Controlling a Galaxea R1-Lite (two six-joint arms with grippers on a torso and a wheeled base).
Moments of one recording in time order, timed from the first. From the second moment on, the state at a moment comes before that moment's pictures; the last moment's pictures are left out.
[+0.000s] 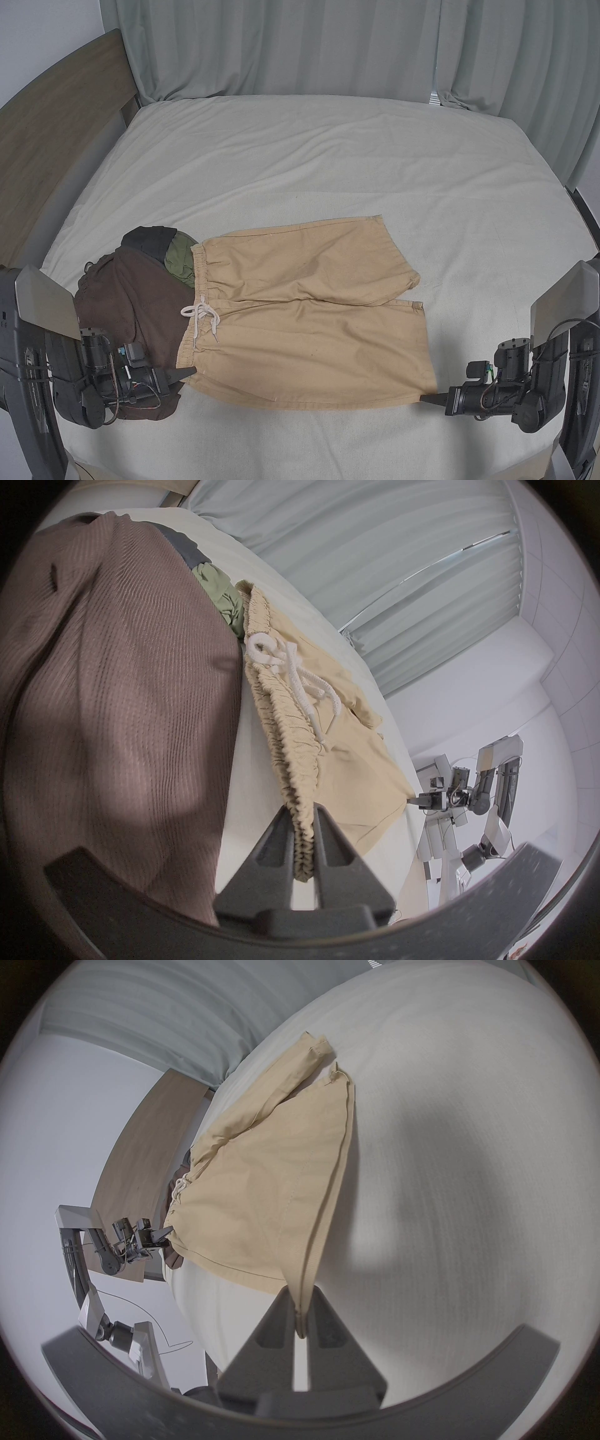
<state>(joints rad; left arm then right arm) 0.06 2.39 -0.27 -1.55 -0.81 -0.29 0.17 2.37 -0.10 -1.54 0.55 0.37</state>
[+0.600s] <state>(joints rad) 0.09 2.40 -0.18 -1.55 -0.82 -0.17 0.14 2.38 -0.05 -1.54 0.61 0.32</state>
